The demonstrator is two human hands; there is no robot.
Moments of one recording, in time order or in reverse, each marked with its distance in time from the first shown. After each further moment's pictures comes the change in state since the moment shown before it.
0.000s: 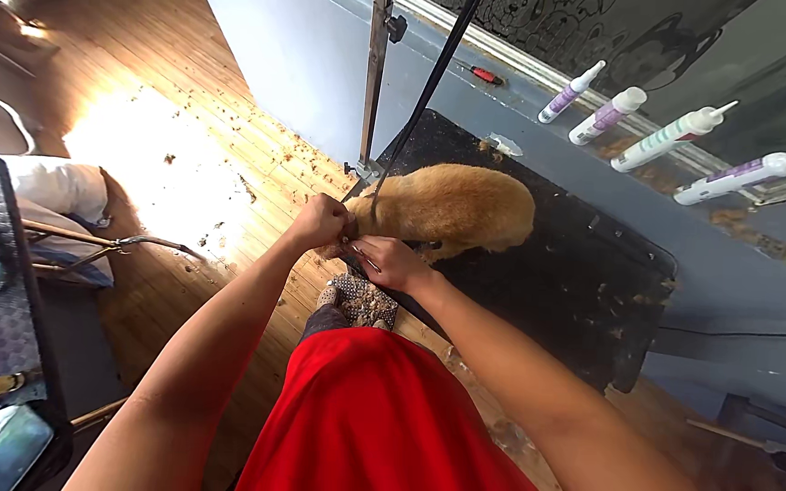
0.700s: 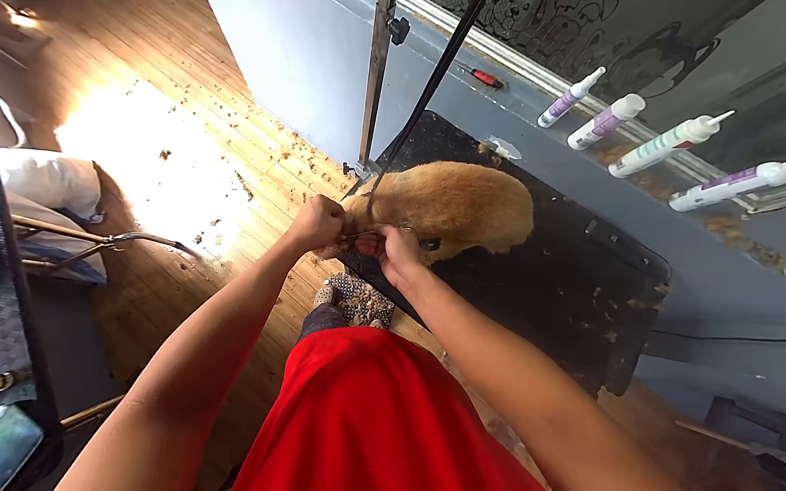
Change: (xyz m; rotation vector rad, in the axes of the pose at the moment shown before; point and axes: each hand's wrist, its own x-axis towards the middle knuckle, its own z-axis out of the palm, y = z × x) left_hand 0.001 -0.001 0.001 -0.016 0.009 -0.062; right_hand 0.037 -0.013 -0.002 1.227 0.592 1.377
